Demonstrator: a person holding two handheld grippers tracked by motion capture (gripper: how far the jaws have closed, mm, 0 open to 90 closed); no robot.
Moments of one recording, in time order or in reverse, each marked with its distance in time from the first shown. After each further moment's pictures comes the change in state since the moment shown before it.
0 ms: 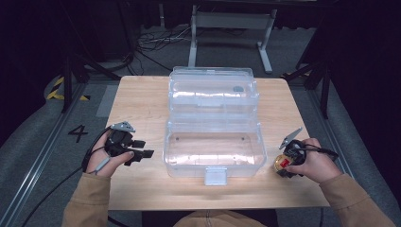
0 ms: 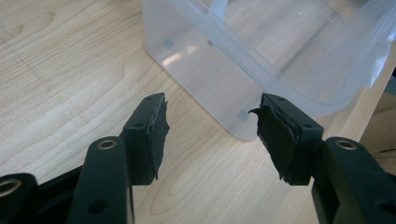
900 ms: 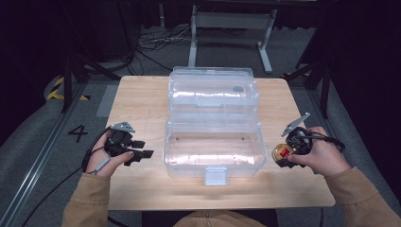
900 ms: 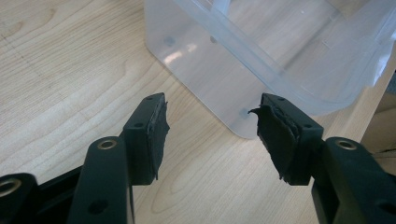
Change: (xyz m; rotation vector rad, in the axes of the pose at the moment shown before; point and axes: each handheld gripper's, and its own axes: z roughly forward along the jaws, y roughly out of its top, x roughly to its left) left arm 0.002 -0.001 0.001 0.005 0.001 -0.002; right arm 0.011 0.028 -0.059 -0.079 0.000 0.032
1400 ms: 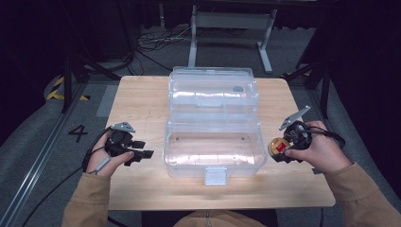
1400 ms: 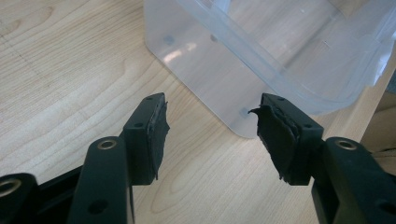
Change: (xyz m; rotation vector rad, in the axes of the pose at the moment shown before) left arm 0.000 0.000 0.001 0.004 -0.006 -0.005; right arm 0.009 0.019 -0.018 -0.060 0.007 -0.011
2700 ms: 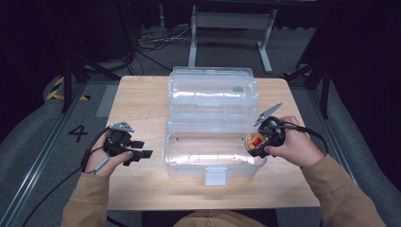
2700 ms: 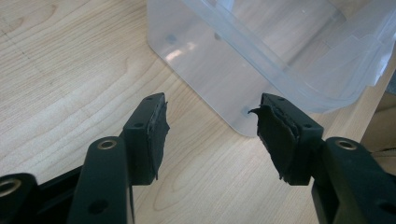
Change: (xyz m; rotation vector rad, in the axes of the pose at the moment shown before) left arm 0.003 -0.001 -0.002 -0.001 -0.001 -0.006; right arm 0.025 0.054 0.029 -0.037 0.013 -0.057
